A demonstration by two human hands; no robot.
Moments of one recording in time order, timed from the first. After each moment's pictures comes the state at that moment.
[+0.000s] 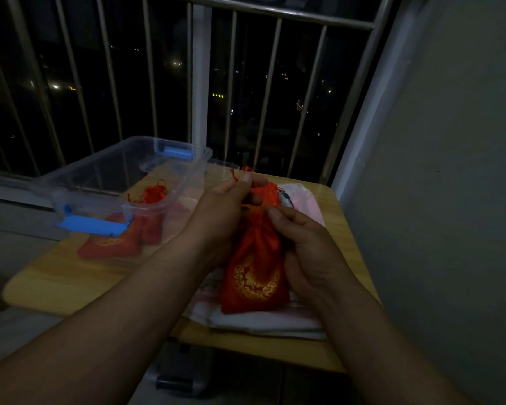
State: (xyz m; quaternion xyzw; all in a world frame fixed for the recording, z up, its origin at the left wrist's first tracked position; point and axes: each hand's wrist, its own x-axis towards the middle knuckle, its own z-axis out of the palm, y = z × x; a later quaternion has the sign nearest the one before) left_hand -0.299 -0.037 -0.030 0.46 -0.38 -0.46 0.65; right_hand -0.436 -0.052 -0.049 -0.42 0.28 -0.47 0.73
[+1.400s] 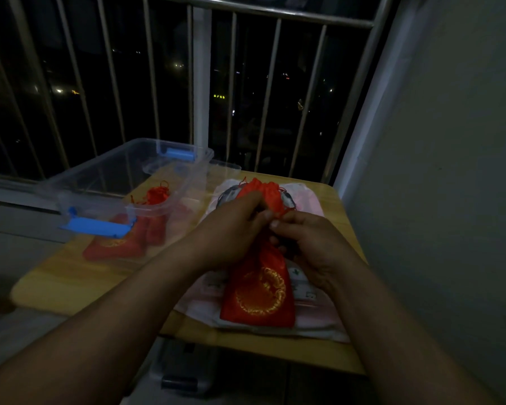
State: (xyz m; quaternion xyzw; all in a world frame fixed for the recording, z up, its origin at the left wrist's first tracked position) left_hand -0.287 -0.029 -0.037 0.60 -0.70 -0.16 0.35; right_hand -0.450 -0.069 -0.043 -0.56 0.42 -0.37 0.60
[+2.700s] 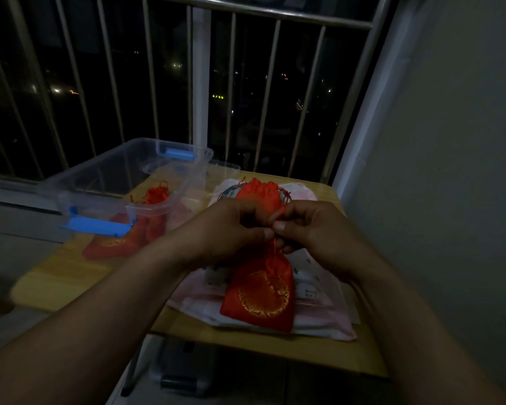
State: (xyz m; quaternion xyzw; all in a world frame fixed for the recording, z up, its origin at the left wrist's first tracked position) left_hand -0.274 -0.022 -0.033 0.57 -0.67 -0.31 0.37; right_hand -0.473 -0.069 -0.021 -0.76 0.38 -0.30 0.43
